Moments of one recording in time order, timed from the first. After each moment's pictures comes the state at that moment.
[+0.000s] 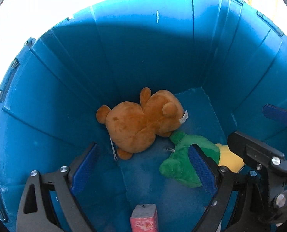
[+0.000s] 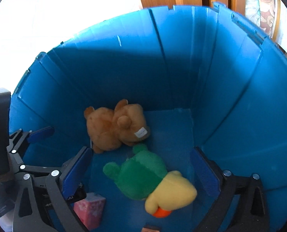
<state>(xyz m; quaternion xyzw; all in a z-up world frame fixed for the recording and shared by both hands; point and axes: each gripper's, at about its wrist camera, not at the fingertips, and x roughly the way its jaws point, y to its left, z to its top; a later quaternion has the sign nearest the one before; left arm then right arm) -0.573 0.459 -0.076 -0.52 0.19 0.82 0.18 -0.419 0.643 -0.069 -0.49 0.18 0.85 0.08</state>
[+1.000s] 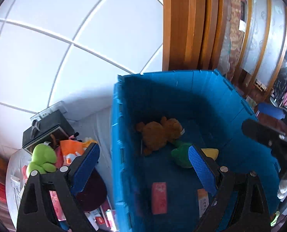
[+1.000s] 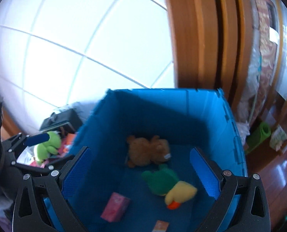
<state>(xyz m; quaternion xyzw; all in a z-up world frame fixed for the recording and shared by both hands) -0.461 0.300 0.111 -0.39 0.09 0.90 0.18 -0.328 0.520 0.112 -0.35 0.10 0.93 0.04</state>
